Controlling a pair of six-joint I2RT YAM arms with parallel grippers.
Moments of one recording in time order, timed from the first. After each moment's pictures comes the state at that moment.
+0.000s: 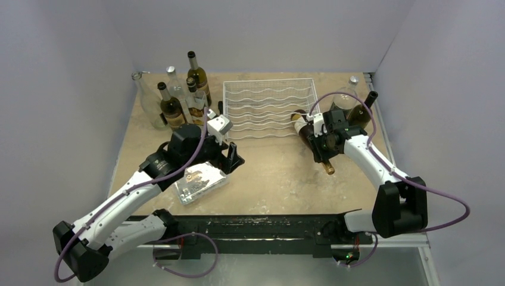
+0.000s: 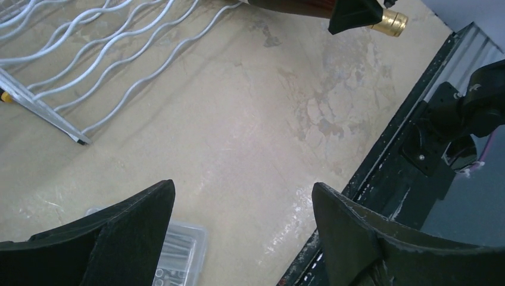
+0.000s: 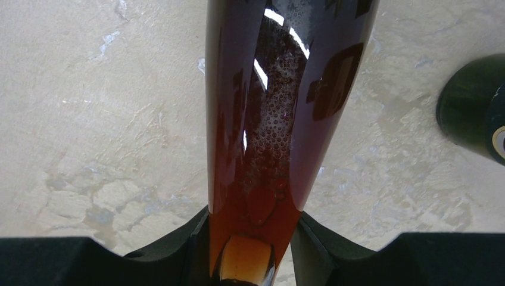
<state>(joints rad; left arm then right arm) -0.67 0.91 0.87 -0.40 0.26 -0.17 0.22 1.35 0.95 -0.74 -0.06 -0.20</state>
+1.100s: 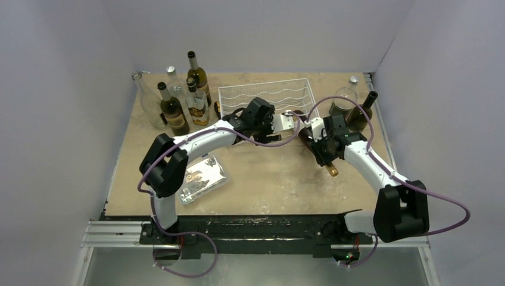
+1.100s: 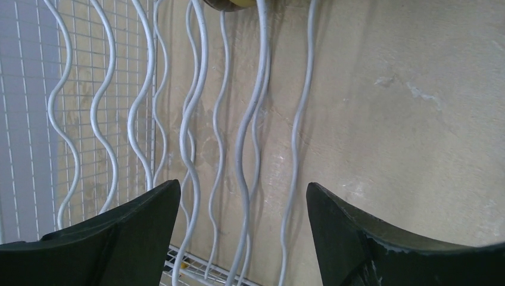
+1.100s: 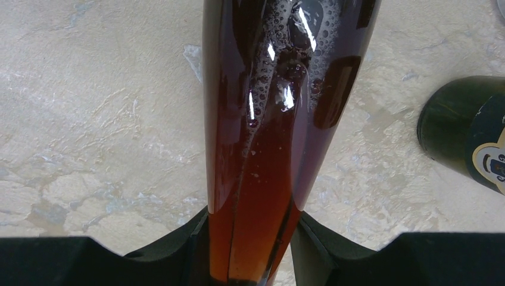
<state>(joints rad) -0.77 1.85 1.42 -0.29 0.02 0.69 0.22 1.31 0.86 -0.65 -0.03 -0.36</state>
